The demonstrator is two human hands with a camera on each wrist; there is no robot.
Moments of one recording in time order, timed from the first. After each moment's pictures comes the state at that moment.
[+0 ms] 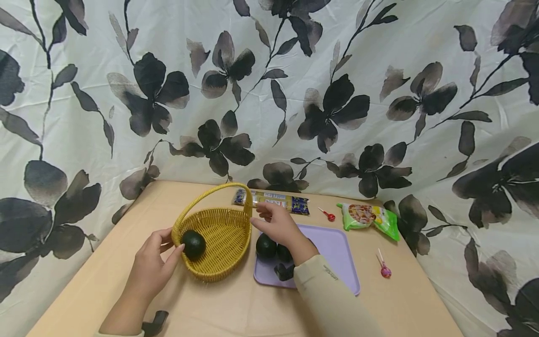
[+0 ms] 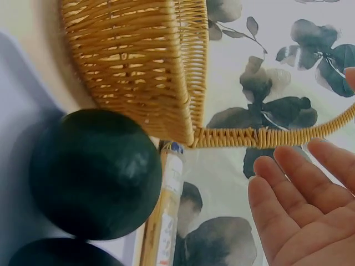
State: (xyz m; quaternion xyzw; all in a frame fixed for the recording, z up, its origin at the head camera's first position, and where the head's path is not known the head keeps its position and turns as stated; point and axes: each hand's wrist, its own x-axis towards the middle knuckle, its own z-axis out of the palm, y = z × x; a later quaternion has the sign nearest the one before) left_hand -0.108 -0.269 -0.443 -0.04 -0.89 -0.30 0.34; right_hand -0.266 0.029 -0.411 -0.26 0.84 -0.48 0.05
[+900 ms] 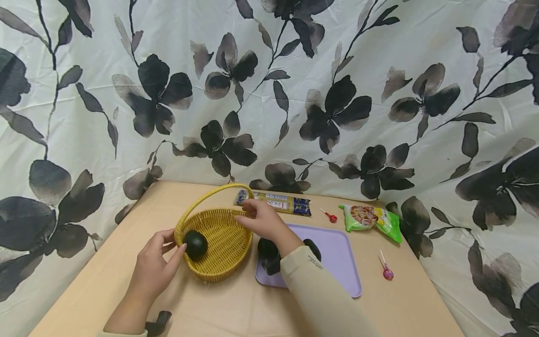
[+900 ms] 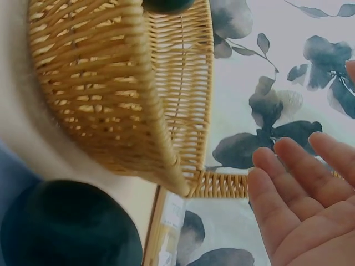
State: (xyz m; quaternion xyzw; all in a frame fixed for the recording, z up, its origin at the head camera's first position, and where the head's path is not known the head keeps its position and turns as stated) left_hand -0.110 -0.270 -0.449 -0.04 -0.88 -0.32 0.35; right_hand -0.274 -0.011 -0.404 -0.28 0.85 -0.45 0.08
